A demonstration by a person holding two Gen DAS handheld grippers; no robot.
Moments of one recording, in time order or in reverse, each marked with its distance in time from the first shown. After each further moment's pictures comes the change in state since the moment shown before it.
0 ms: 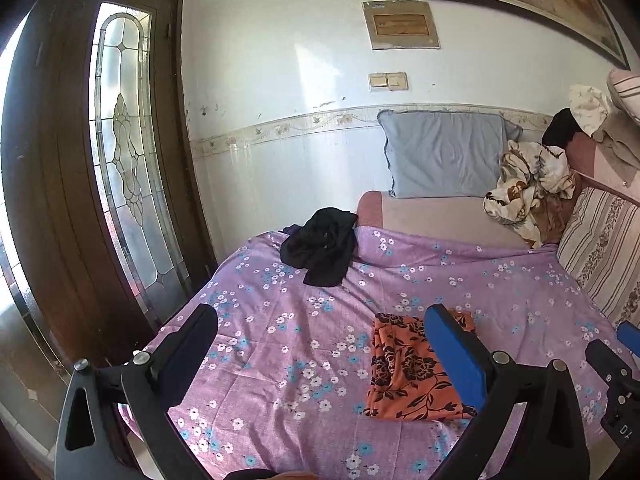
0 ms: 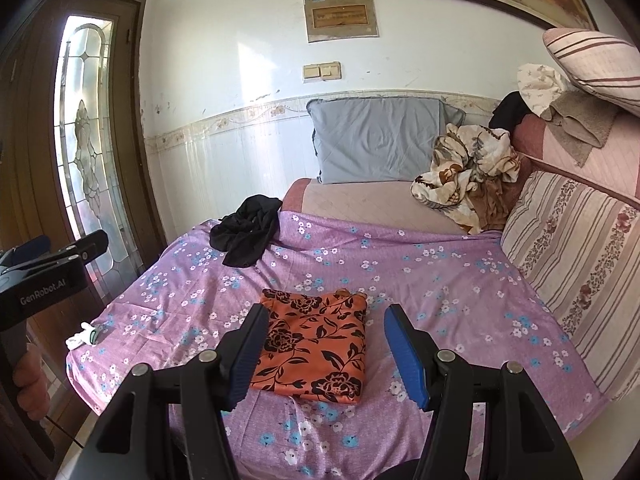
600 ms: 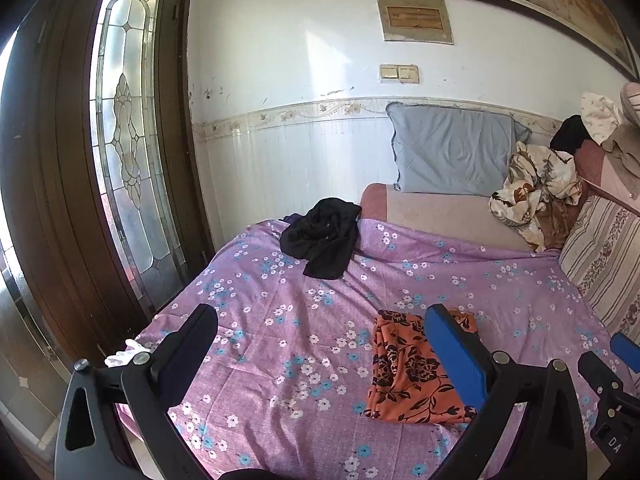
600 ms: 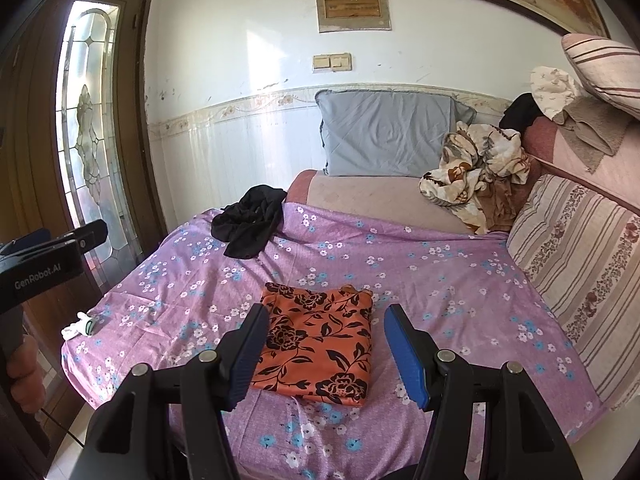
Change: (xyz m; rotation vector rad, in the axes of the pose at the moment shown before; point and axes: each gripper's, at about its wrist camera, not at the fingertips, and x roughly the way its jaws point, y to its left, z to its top) left arm 0.025 0.012 -0.001 -0.048 0.039 -0.007; right arm 0.024 0.010 0.004 -0.040 0.034 0.015
